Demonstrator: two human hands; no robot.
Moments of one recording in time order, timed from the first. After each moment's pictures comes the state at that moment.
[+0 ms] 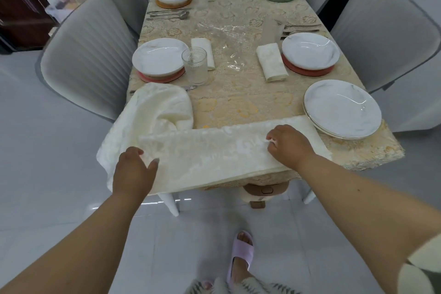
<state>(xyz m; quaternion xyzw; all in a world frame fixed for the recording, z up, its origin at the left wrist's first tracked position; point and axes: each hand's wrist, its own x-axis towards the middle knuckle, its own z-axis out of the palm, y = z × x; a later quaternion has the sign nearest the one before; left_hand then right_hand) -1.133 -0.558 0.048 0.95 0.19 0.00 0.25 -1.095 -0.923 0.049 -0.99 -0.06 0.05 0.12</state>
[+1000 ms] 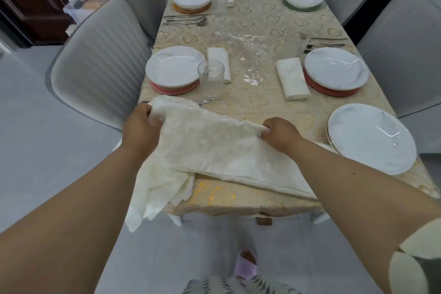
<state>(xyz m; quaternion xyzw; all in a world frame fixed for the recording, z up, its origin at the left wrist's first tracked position) -1.018 -0.561 0.111 0.91 0.14 0.08 0.37 -0.982 -0.877 0.061 -0.98 -0.02 0.13 0.18</state>
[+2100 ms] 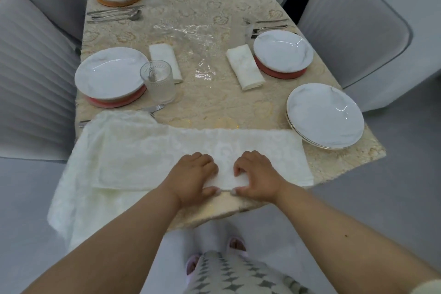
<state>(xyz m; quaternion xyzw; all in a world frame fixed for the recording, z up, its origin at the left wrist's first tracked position) -1.026 -0.669 0.023 0.89 -0.45 -0.07 0.10 -1.082 -0.890 0.018 -0.96 -0.09 0.11 0.24</state>
